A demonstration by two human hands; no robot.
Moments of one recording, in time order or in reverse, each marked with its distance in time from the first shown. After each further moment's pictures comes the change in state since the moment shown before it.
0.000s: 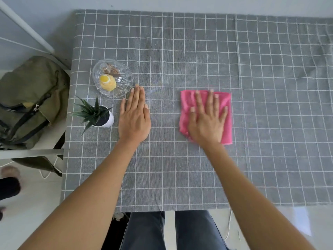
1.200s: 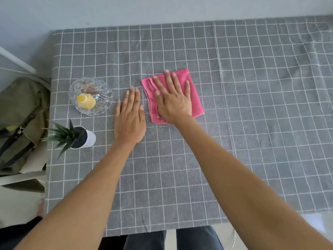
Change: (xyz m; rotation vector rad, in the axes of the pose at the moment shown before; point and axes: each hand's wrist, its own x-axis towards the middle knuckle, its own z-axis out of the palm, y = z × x) left_hand 0.041 0.034 0.006 0.030 -0.034 0.067; right_hand 0.092 -0.037 -0.004 0.044 -0.009 -0.277
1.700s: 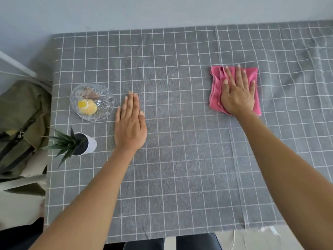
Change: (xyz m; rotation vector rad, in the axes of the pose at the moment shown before) left_hand 0.000 -0.002 0.000 -0.023 -0.001 -0.056; right_hand 0.003 0.155 -0.054 0.008 0.063 0.378
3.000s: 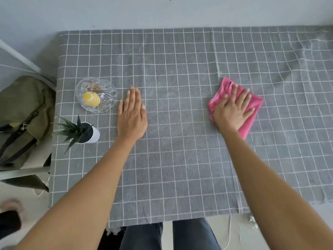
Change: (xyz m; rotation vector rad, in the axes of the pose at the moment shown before) left_hand -0.001 0.001 -0.002 -0.011 -0.032 0.021; right_hand -0.071 -0.017 0.015 0.115 0.124 0.382
